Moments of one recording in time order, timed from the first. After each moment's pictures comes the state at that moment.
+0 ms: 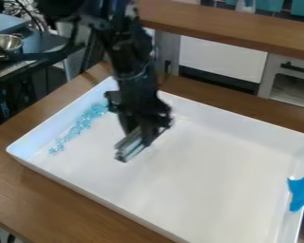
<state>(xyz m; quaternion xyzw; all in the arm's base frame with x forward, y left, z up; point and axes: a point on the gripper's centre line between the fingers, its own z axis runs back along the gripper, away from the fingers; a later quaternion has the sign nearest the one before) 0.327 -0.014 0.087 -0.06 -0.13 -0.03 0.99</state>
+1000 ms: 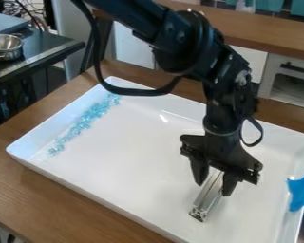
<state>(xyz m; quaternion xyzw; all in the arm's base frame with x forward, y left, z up) 0.335 -0.112 0.046 -0.02 -0.11 -0.02 0.99</state>
